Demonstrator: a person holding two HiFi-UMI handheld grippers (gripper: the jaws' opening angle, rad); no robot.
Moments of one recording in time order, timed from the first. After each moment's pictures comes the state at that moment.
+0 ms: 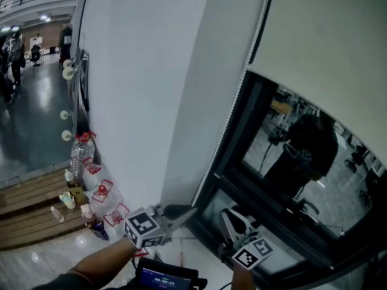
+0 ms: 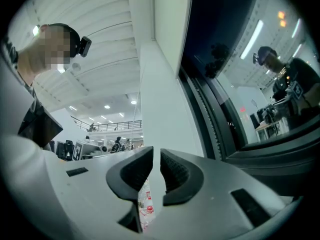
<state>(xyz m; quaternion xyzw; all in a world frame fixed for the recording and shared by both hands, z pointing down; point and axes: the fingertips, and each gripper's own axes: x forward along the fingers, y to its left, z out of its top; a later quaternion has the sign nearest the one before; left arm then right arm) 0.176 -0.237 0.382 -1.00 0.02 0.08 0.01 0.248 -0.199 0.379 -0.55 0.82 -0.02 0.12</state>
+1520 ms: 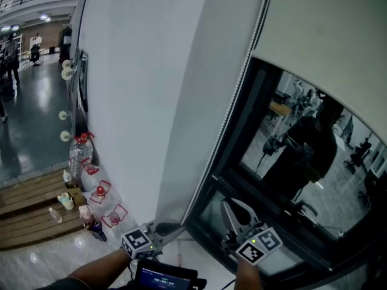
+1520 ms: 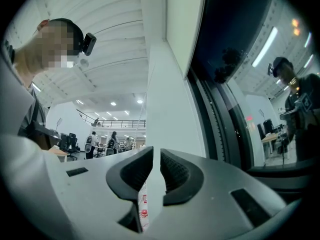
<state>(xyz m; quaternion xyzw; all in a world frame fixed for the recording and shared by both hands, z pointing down) 0.166 -0.224 0.467 -1.00 0.02 0.06 -0.01 0.237 -0.208 0.319 -0.54 0.83 0.03 0.09</state>
